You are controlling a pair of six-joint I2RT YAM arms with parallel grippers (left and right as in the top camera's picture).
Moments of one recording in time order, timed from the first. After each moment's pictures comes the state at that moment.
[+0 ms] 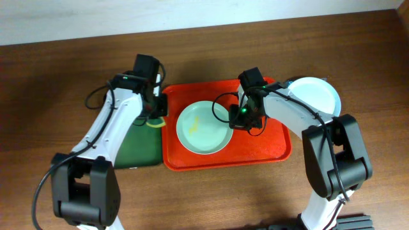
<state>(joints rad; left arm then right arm) -0.30 1.89 1.50 -0.95 0.00 -0.21 0.26 1.91 1.22 -0.70 -0.36 0.40</state>
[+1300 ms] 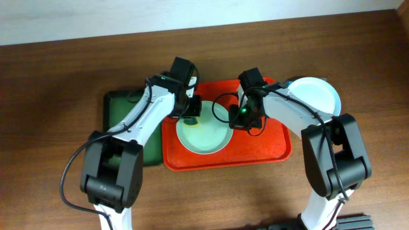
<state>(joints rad) -0.45 2.06 1.57 -0.82 0.17 -0.27 0.26 1.92 1.22 -0.70 -0.36 0.40</state>
